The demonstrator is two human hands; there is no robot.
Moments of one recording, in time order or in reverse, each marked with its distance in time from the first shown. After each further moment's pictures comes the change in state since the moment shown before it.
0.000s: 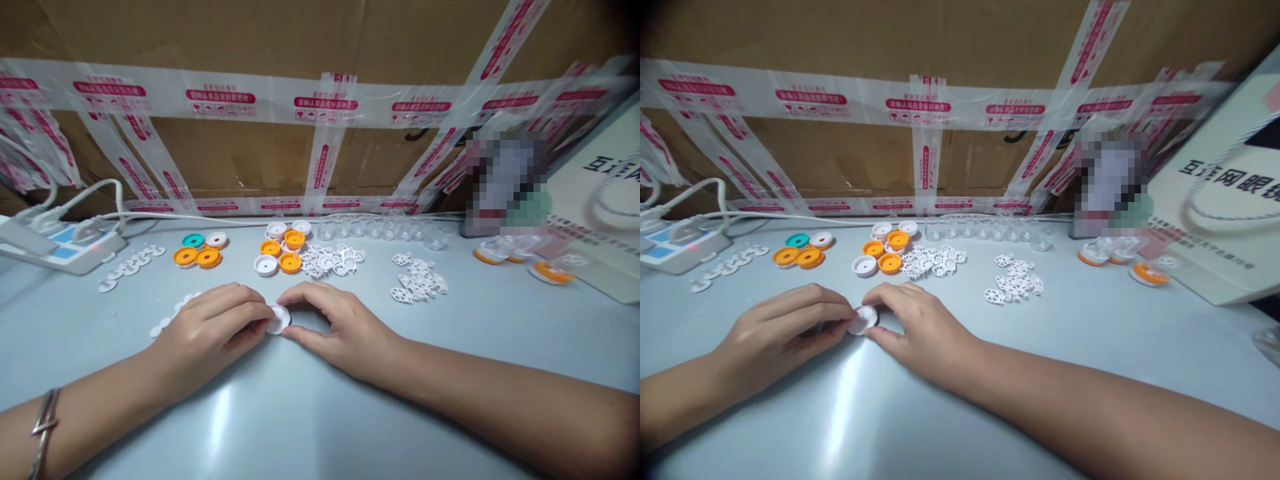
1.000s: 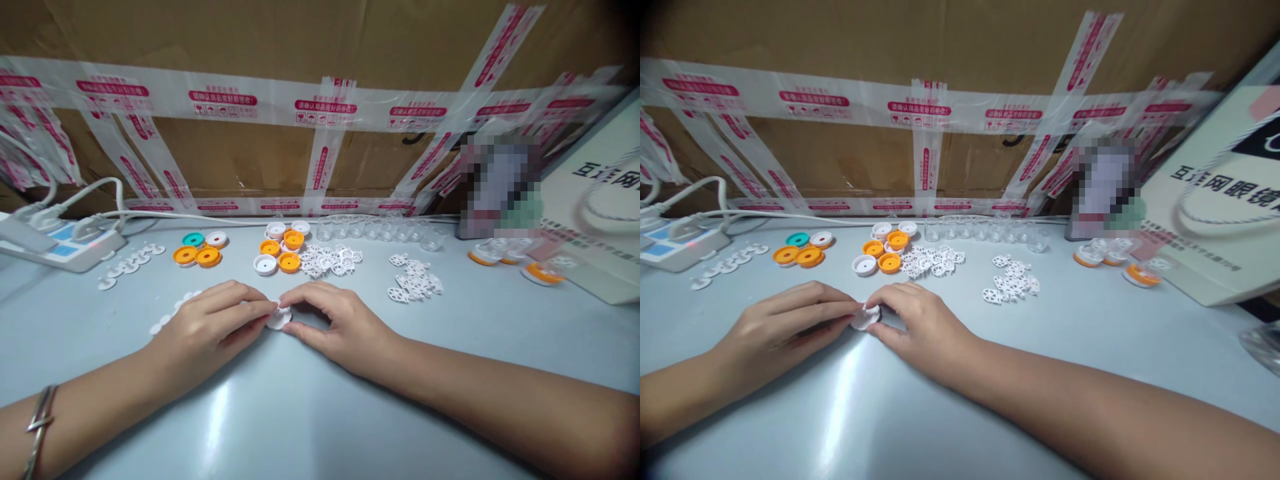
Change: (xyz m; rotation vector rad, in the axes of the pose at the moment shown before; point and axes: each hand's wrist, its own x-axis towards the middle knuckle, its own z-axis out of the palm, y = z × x) left_hand 0.001 0.001 -0.003 -0.054 0.023 0.003; right_hand -0.001 0.000 0.001 -0.047 0.033 -0.011
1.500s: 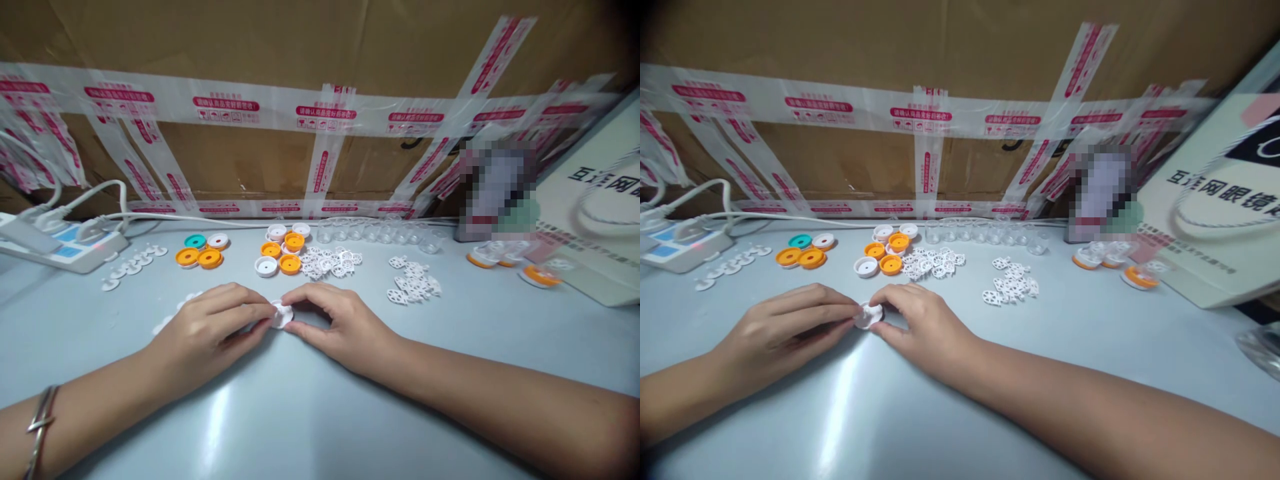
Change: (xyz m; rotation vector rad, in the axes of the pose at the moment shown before) left_hand 0.000 0.001 -0.002 -0.019 -0.016 -0.006; right_hand 0.000 0.001 0.001 -0.006 0.001 0.028
